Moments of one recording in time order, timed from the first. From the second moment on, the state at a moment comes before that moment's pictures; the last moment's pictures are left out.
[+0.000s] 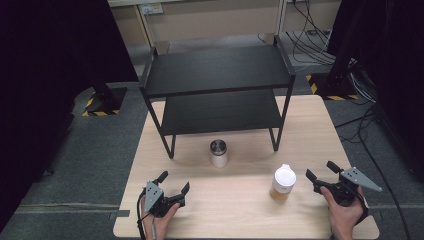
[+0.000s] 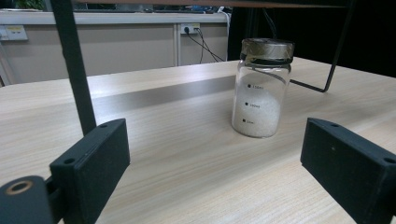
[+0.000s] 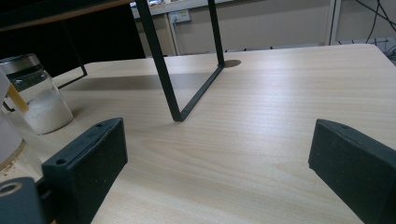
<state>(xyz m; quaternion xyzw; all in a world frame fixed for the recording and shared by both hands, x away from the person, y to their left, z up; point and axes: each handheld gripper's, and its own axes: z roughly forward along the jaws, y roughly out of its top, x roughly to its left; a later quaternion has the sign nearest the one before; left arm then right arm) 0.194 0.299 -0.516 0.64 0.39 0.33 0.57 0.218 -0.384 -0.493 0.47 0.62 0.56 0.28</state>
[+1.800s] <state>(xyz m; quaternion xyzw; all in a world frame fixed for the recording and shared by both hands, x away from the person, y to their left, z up) 0.289 0.226 -0.503 0.69 0.35 0.28 0.57 0.221 -0.384 -0.492 0.47 0.62 0.56 0.26</state>
